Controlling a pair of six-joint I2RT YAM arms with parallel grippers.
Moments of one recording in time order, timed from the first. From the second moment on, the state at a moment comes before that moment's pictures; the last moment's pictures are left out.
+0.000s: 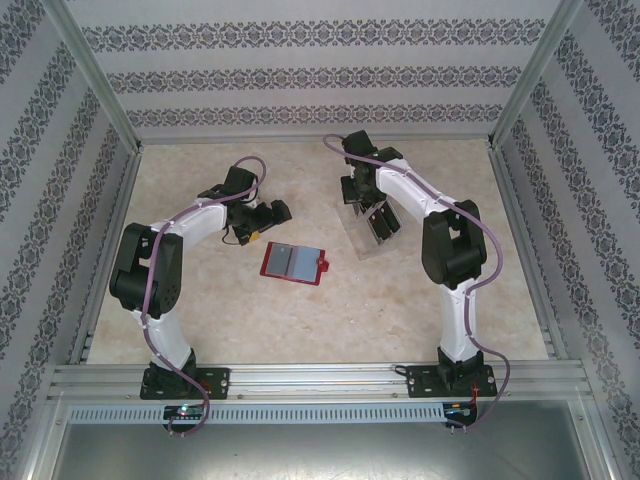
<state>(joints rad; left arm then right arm) -0.25 1.82 1.22 -0.48 0.34 -0.69 0.40 2.12 1.82 -0.86 0.06 0.26</state>
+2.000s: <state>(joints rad) -0.25 1.82 1.22 -0.48 0.32 -0.69 0.40 2.09 1.81 -0.85 -0.06 0.32</state>
